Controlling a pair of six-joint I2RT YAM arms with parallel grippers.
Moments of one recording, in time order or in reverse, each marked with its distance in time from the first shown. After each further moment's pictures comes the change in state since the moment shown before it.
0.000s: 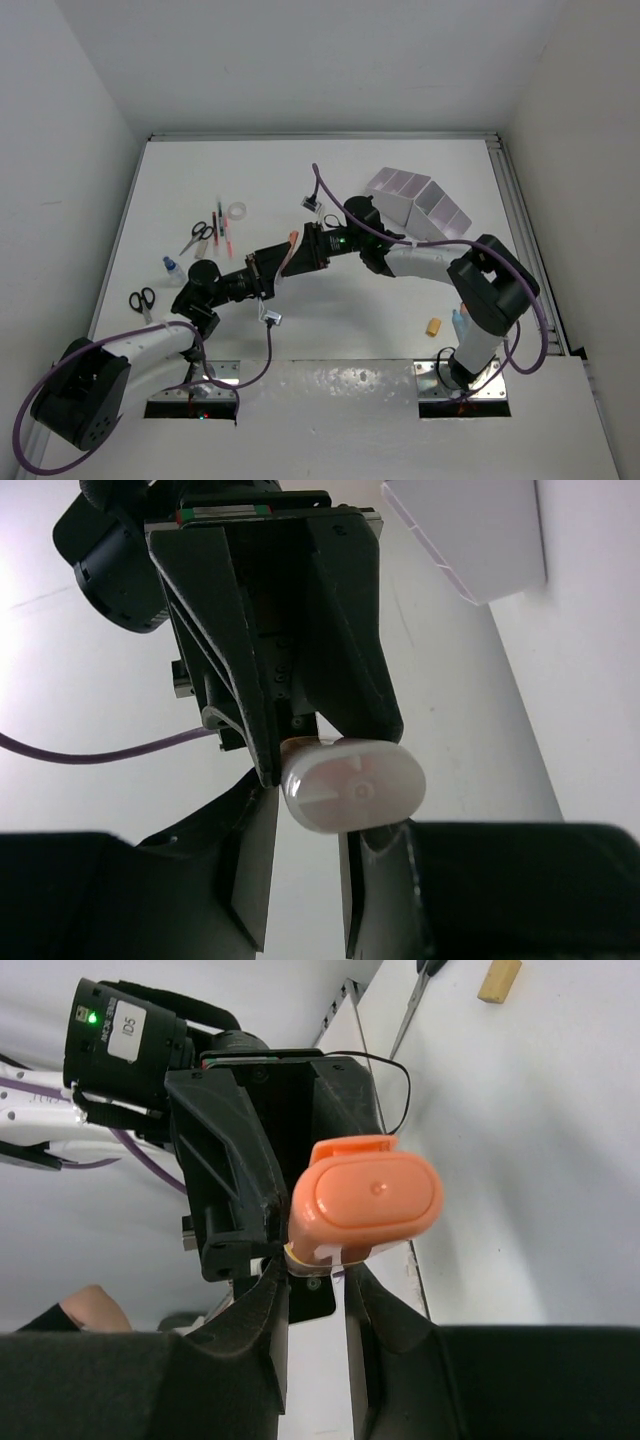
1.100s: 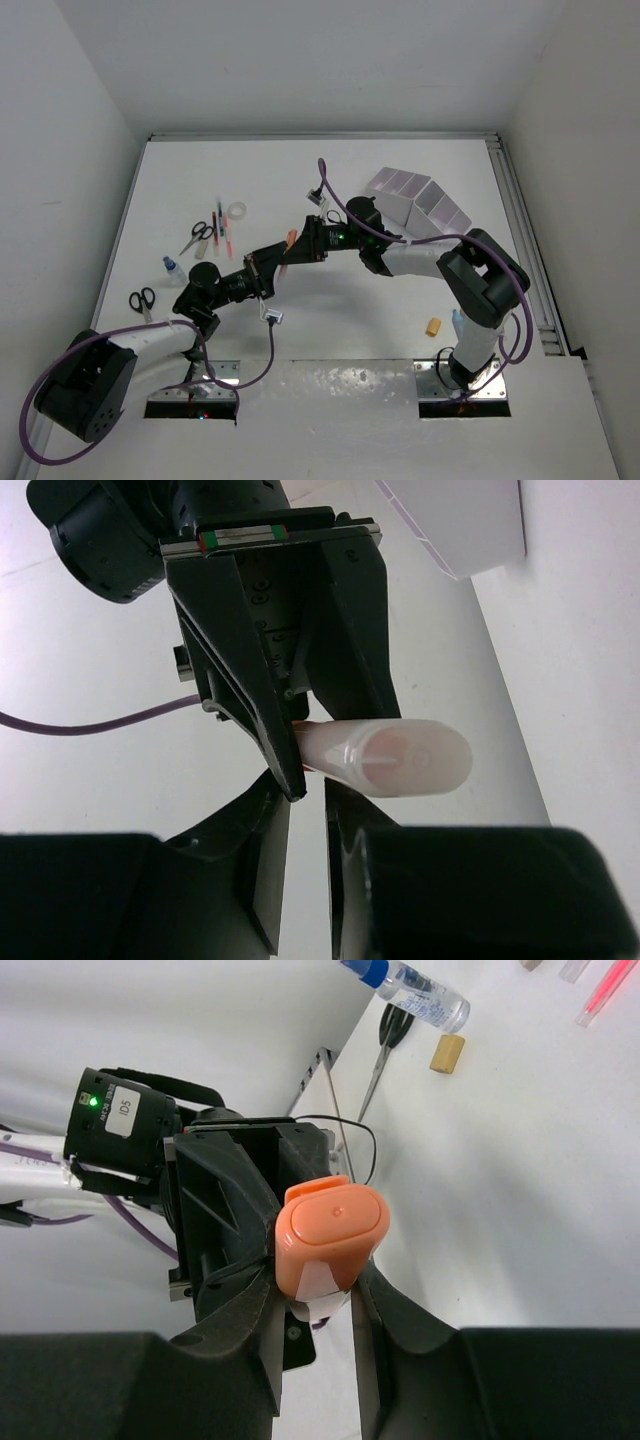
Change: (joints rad) left arm 0.006 0.050 -0.035 0.070 -0.066 -0.008; right arm -0.017 0.080 -0.012 0.175 0.100 0.075
